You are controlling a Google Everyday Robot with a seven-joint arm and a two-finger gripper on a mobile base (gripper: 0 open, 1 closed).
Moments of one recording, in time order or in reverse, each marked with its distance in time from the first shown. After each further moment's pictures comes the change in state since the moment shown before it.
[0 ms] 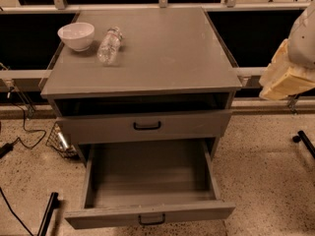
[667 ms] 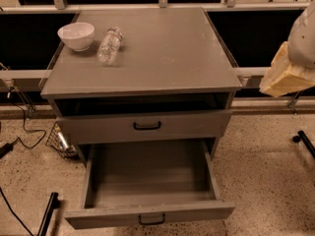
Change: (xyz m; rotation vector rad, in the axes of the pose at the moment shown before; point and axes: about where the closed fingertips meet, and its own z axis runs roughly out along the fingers) arm 0.000 0.000 0.000 0.000 0.000 0.000
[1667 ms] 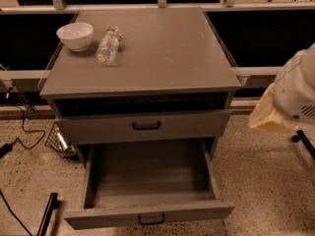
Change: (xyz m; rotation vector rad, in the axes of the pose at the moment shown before) arm 0.005 0.049 0.042 0.032 0.011 0.029
